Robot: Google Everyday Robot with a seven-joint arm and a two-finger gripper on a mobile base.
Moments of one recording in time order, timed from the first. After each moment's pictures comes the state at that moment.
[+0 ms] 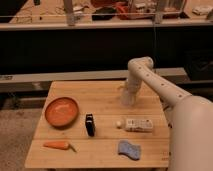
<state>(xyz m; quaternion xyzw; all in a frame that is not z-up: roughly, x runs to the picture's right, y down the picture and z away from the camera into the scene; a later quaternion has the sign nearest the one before) 0.153 0.050 0.917 -0.27 -0.20 -0.39 0.86</state>
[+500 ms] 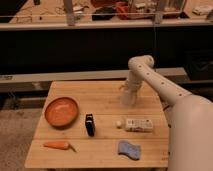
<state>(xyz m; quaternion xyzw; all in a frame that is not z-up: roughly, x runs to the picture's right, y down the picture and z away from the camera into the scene) 0.157 0.044 0.916 -0.27 -0.19 -0.39 0.86</state>
